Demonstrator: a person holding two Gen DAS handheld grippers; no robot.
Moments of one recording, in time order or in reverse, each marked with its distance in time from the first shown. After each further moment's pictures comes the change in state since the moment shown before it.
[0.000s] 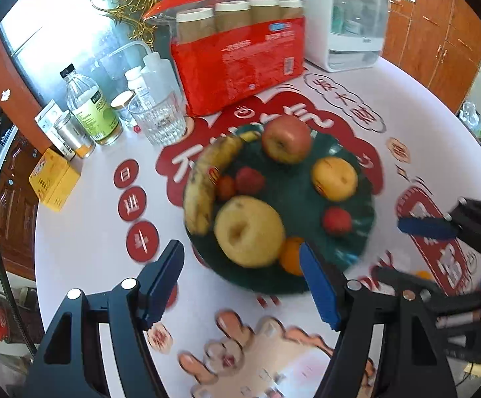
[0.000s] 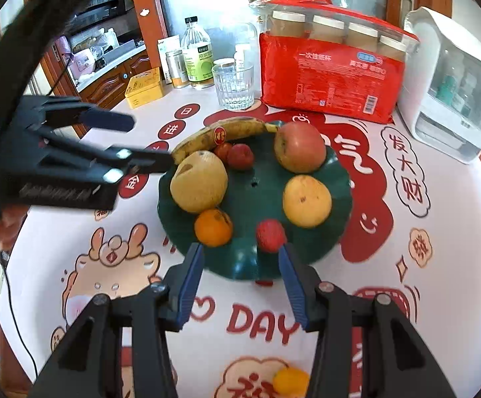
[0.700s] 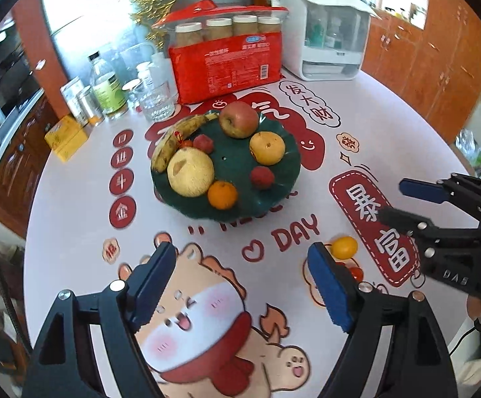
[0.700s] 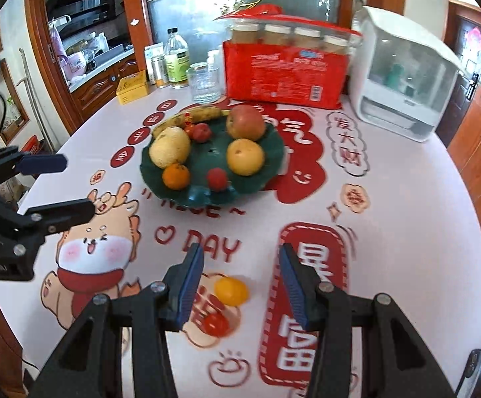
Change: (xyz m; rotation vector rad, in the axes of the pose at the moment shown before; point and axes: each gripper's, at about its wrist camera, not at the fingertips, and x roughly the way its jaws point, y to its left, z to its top) left arm -0.074 -0.087 -0.078 -0.158 -0.065 0.003; right arm -0.083 -0.048 -0.071 0.011 -0.027 -0.079
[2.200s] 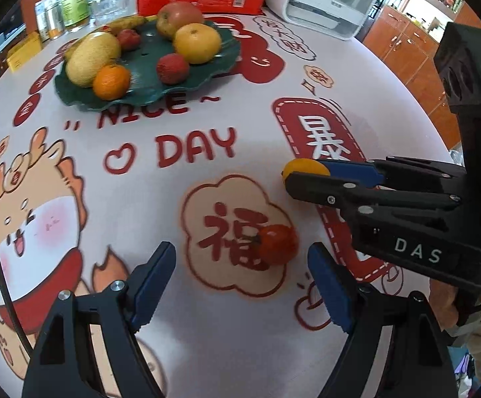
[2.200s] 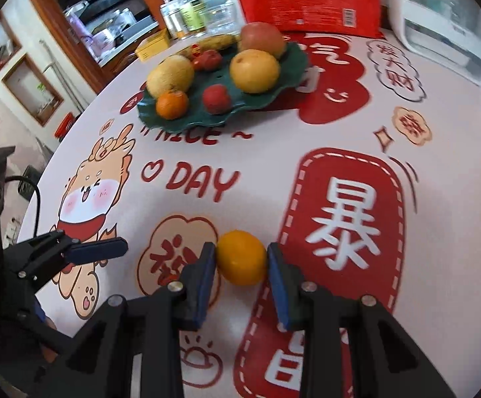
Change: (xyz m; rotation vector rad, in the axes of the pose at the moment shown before) left arm 0.107 -0.094 -0.061 -0.184 0.144 -0.151; right arm 0.086 -0.045 -0.046 0.011 0.174 0.275
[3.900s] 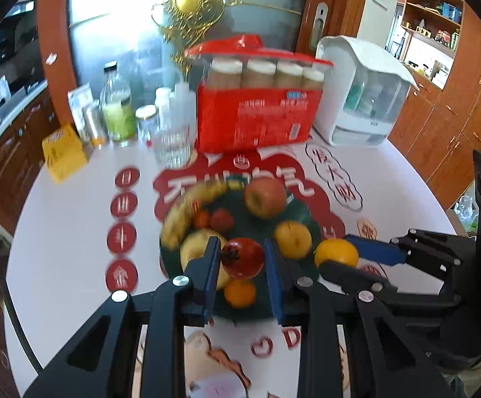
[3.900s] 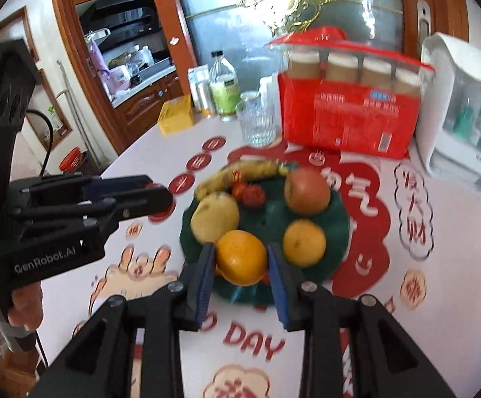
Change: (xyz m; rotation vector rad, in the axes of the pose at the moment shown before) left arm -0.116 0.110 0.176 0.047 -0.283 0.078; right arm -0.039 0.077 0.144 -0.105 -0.222 -0.051
